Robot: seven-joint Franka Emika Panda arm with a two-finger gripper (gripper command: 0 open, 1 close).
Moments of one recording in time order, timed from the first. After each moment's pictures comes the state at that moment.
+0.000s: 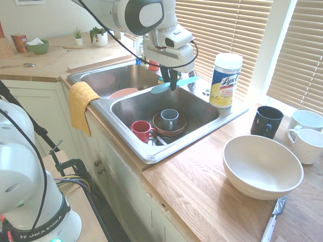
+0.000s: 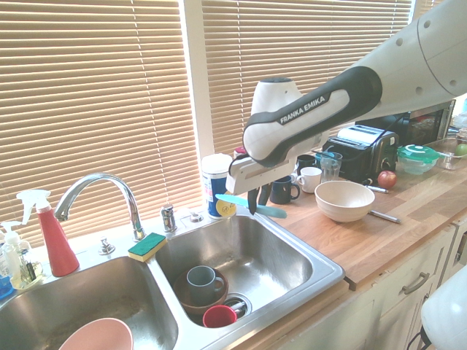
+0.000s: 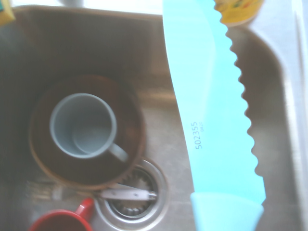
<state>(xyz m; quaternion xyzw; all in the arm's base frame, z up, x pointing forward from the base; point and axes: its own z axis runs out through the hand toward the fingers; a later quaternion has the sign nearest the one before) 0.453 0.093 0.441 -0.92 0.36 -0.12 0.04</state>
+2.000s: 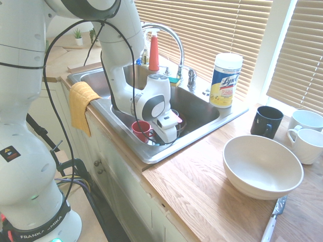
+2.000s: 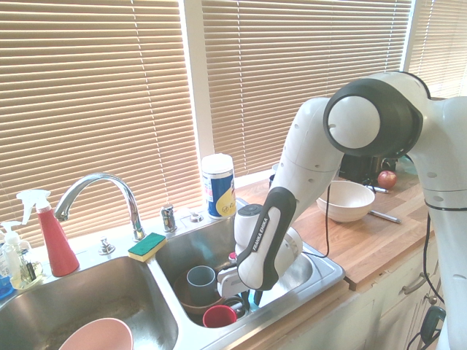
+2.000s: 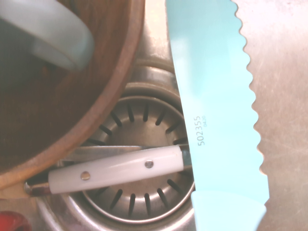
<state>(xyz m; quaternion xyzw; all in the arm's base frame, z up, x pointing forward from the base) 0.468 0.120 0.146 -0.89 0.45 -0.03 0.01</state>
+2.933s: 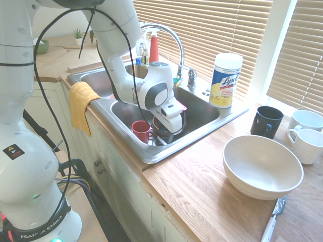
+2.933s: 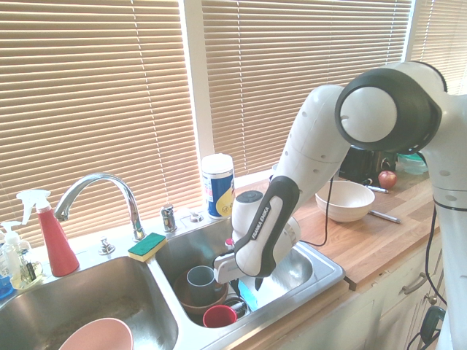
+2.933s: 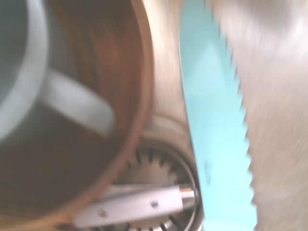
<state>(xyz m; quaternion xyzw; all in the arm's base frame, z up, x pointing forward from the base) 0.489 0.122 0.227 -0.90 0.43 -0.07 0.02</state>
